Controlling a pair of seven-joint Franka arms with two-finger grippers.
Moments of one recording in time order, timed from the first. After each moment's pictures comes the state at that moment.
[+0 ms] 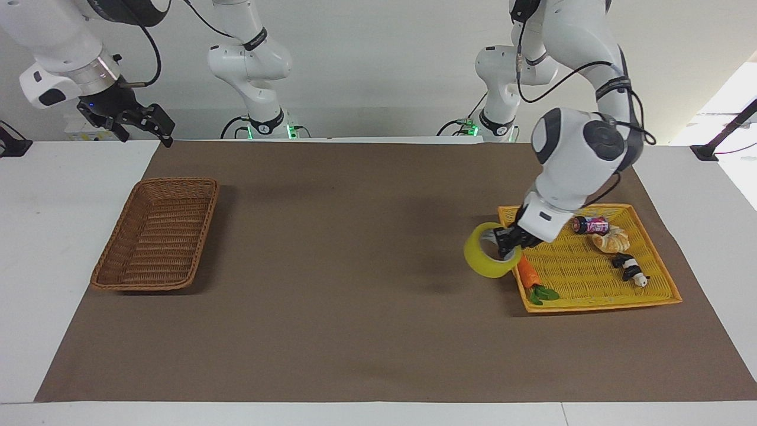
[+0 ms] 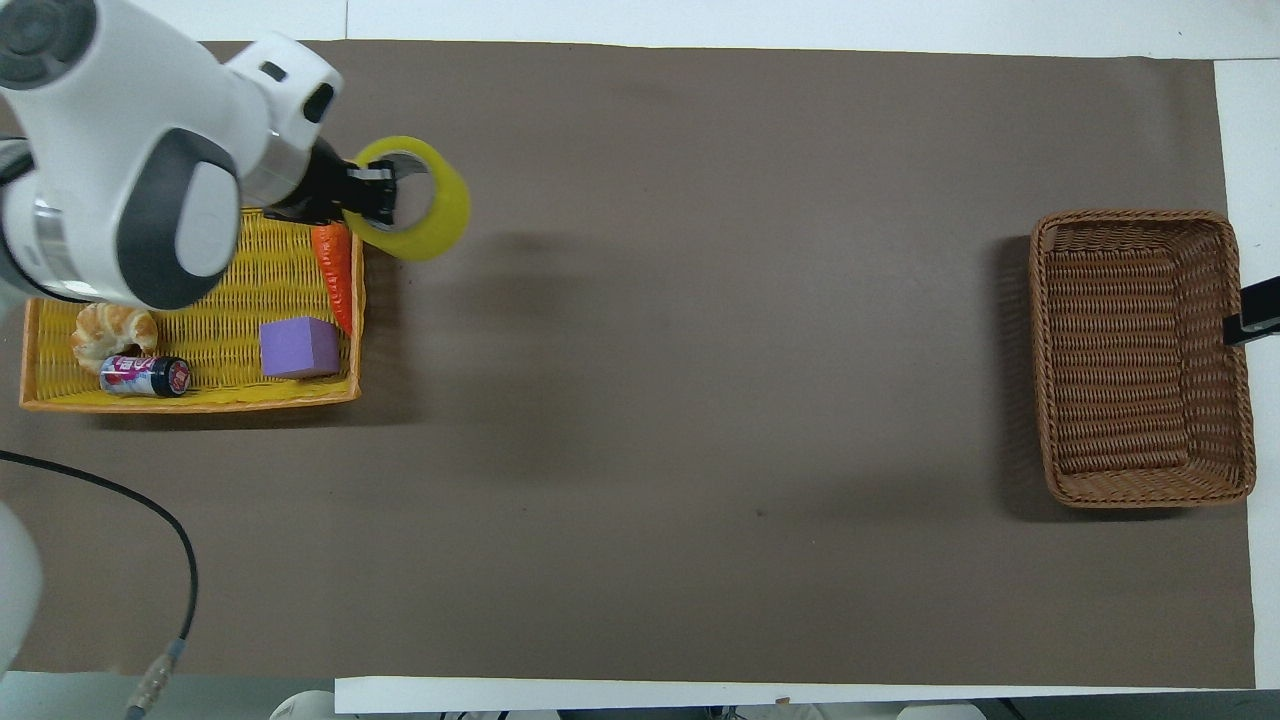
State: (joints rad) left arm -0.37 0.29 -0.05 -1.70 -0.17 2.10 -0.40; right arm -0.01 -0.05 -0.15 -1.58 -0.02 1.38 -0.08
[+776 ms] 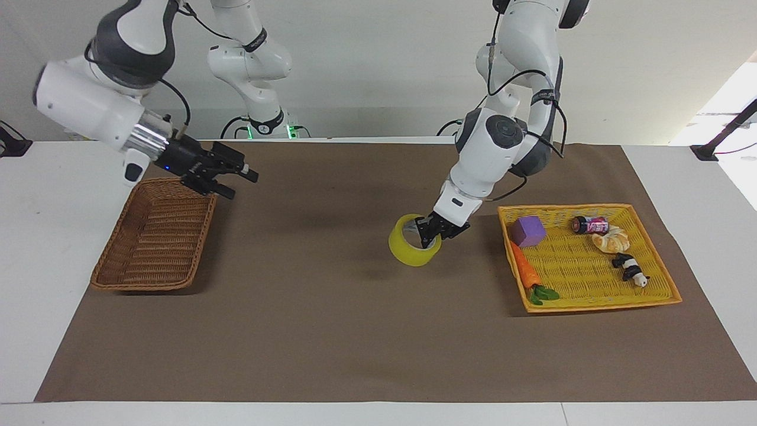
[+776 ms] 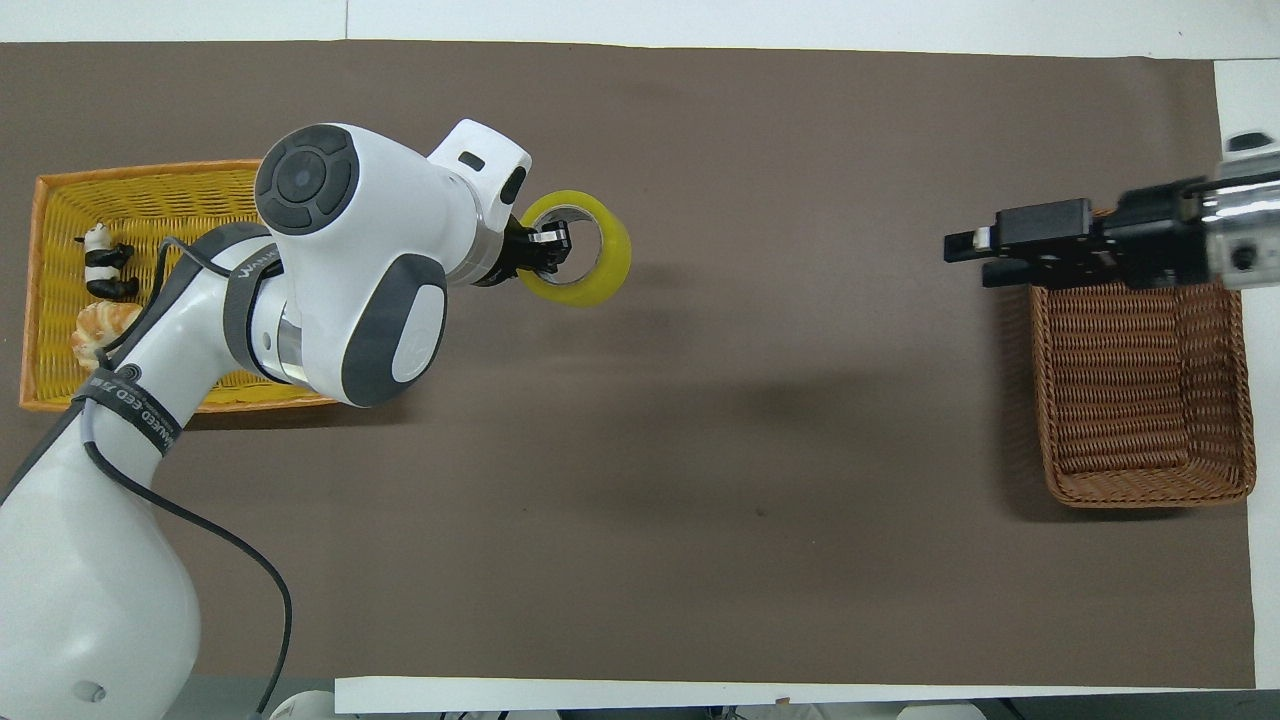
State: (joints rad) left arm -0.52 0.28 -0.05 -1.78 -0.24 2.25 -0.54; right arm 0.07 0.07 -0.14 -1.92 0.96 1.82 -0.29
